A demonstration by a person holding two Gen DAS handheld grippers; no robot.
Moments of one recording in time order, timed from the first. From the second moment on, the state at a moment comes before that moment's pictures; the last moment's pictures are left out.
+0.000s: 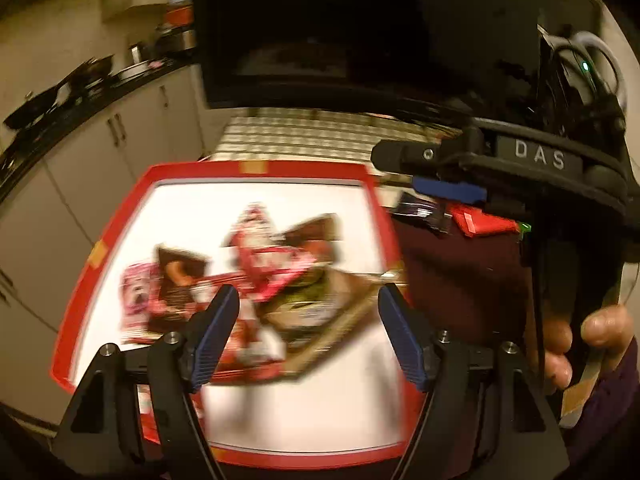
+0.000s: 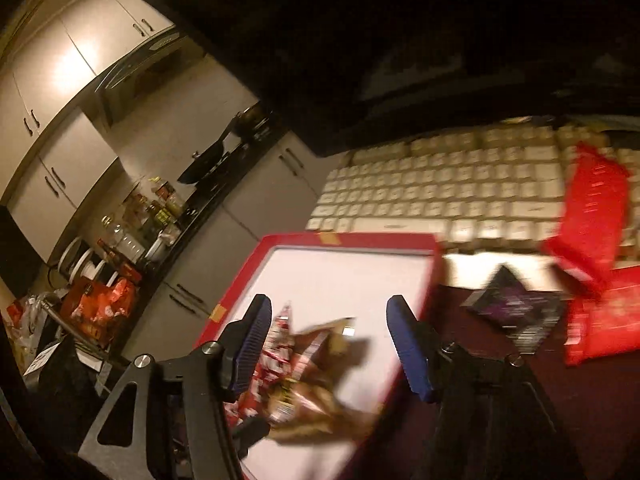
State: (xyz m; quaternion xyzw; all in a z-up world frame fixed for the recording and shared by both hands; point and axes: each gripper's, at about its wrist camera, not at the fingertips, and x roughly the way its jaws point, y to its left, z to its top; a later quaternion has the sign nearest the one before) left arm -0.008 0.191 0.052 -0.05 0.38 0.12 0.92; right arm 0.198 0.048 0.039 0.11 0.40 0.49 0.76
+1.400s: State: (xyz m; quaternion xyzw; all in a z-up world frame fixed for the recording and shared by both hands) left arm 0.219 0.068 0.047 0.17 0.44 0.10 0.87; right arm 0.283 -0.096 -0.022 -0.04 0.53 0.18 0.83
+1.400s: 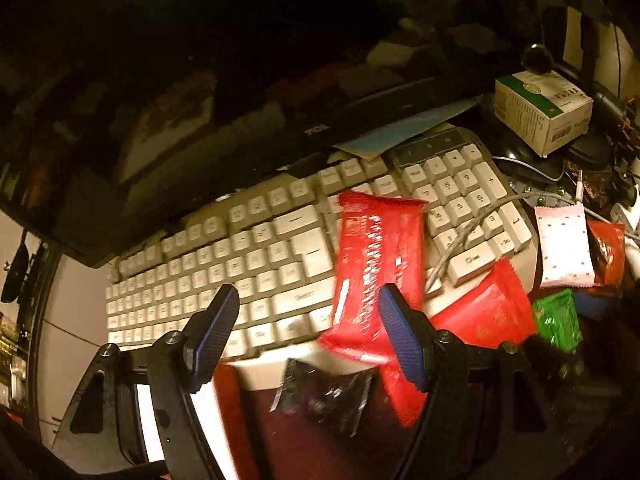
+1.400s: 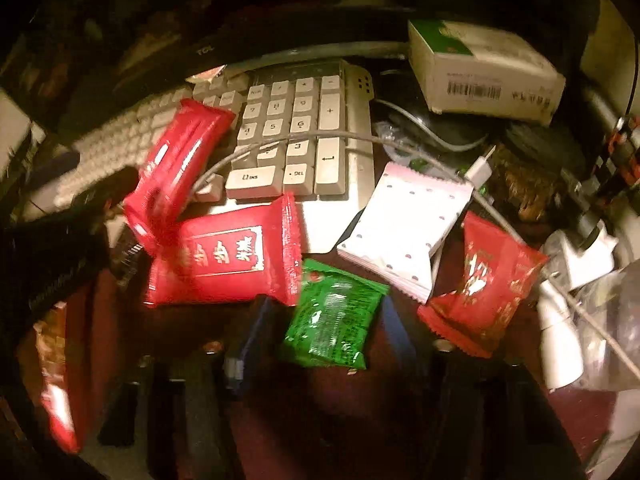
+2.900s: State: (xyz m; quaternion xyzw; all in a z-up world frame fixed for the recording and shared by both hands) left arm 0.005 0.146 0.092 0.03 0.32 0.15 0.93; right arm 0.269 -0.113 0.024 0.09 0.46 0.34 0.81
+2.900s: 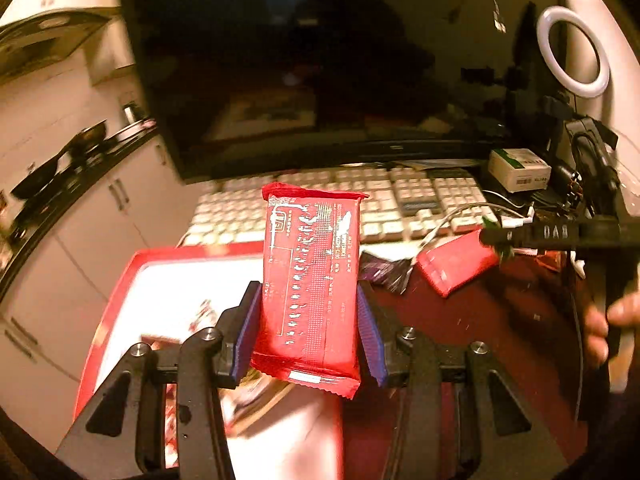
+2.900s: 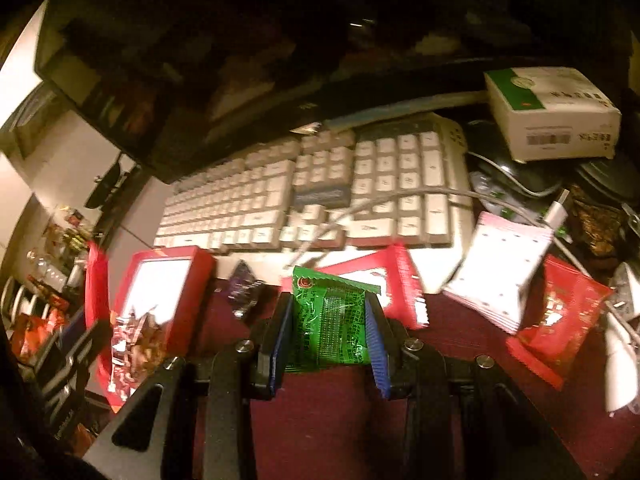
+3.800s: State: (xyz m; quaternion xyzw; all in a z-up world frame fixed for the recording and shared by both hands) left arm -0.046 0.263 0.067 -0.06 0.33 0.22 0.92; right arm 0.165 0.116 0.053 0.05 0.45 0.53 0.71
